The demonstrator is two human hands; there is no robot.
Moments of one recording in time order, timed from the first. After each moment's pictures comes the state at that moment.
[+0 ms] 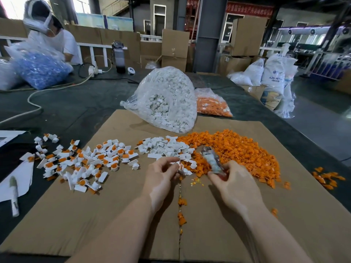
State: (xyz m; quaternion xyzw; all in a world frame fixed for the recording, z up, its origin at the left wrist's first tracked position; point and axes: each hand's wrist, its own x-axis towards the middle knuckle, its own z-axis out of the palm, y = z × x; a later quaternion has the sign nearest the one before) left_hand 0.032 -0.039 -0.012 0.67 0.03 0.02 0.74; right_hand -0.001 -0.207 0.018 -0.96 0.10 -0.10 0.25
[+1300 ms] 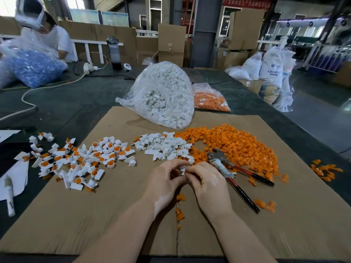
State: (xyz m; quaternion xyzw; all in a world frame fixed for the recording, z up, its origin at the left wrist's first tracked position) left_hand 0.022 -0.039 -0.013 0.85 -0.13 0.05 0.51; right_hand 0.002 -0.172 -0.020 -0.90 -0.14 -0.28 0.31
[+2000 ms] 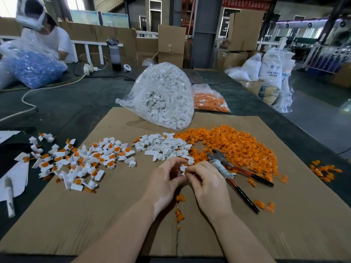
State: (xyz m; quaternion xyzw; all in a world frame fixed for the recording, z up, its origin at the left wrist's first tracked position) left_hand 0.022 -0.039 -0.015 0.84 -0.13 0.06 0.53; right_hand 0.001 -0.173 -0.018 -0.89 -0.14 -0.29 0.33
